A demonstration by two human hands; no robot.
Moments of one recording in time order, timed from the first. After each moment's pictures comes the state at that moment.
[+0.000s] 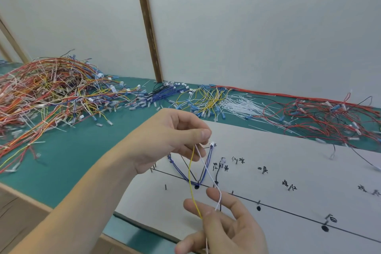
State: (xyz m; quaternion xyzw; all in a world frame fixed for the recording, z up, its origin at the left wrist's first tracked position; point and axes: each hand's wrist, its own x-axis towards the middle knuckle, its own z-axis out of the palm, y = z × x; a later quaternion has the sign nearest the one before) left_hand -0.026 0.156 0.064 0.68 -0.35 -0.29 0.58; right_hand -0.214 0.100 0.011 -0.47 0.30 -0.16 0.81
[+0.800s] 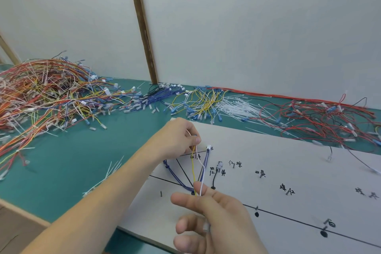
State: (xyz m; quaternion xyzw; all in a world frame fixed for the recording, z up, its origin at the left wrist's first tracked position) left_hand 0.025 0.105 0.016 0.88 -0.31 -0.16 0.34; right_hand -0.188 0.076 0.025 -0.40 0.27 0.00 0.87
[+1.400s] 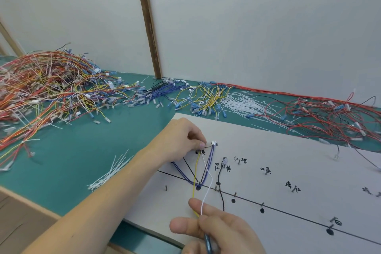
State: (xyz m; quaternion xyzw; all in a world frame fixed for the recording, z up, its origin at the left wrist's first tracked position) left_hand 0.023 0.117 0.006 0.87 -0.37 -0.12 0.31; right_hand -0.211 0.085 0.013 -0.41 0.23 0.03 0.88
